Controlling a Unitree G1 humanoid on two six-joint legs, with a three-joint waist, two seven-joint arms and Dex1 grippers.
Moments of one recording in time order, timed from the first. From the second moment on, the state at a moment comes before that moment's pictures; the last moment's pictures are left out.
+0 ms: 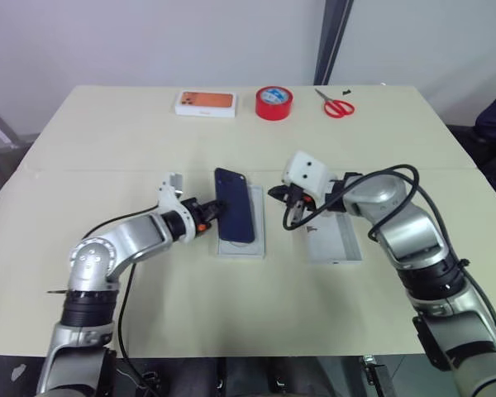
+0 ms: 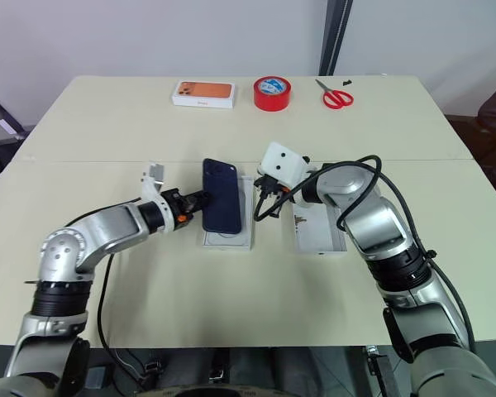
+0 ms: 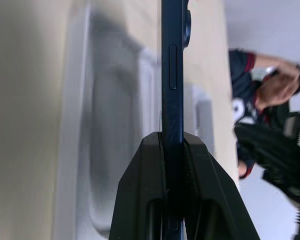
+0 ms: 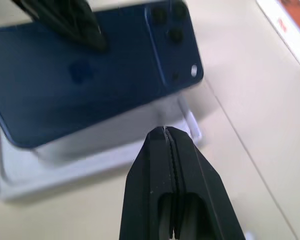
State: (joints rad) left arm -0.44 0.41 0.05 -0.04 -1.81 0.94 0.49; right arm -0.67 -0.57 0.26 -0.24 0.02 0.72 0.91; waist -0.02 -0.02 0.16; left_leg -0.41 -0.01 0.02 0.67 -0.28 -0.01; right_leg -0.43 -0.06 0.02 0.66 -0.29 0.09
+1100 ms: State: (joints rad) left arm -0.50 0.60 0.03 -0.05 -1.81 1.17 0.37; right arm -0.62 -0.58 0.28 -0.27 0.02 0.73 0.84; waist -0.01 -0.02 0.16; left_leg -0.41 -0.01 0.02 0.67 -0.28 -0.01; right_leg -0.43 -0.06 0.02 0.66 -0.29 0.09
